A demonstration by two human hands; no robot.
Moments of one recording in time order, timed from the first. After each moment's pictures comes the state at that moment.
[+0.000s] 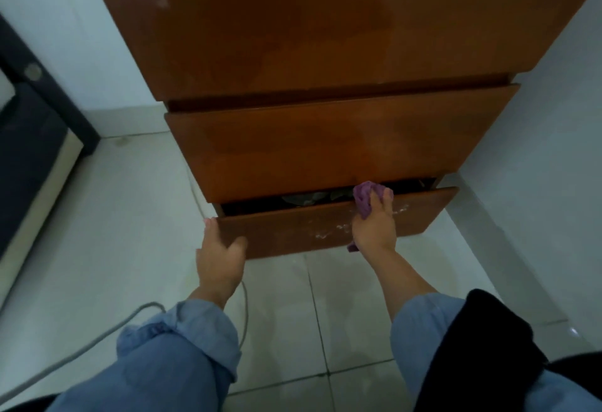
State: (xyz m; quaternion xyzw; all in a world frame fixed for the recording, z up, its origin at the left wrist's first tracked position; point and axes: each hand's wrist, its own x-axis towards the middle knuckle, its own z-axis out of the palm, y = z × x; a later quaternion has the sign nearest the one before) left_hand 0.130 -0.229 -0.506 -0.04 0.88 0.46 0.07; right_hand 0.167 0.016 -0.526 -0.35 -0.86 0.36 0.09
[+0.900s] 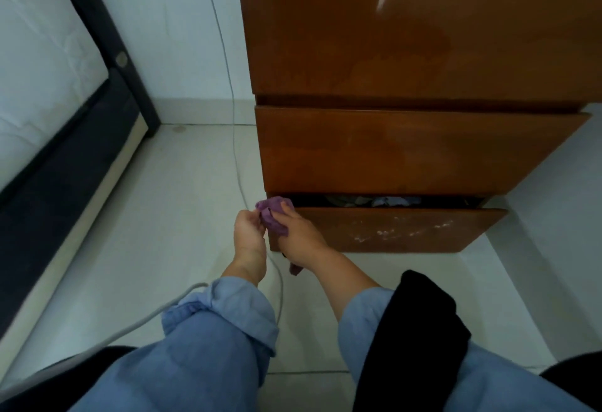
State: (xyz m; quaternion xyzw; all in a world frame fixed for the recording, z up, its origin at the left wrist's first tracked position) left_hand 0.122 -0.251 -0.468 -0.27 0.54 0.79 0.11; right_hand 0.137 -0.163 -0.478 -0.05 -0.90 0.41 -0.17
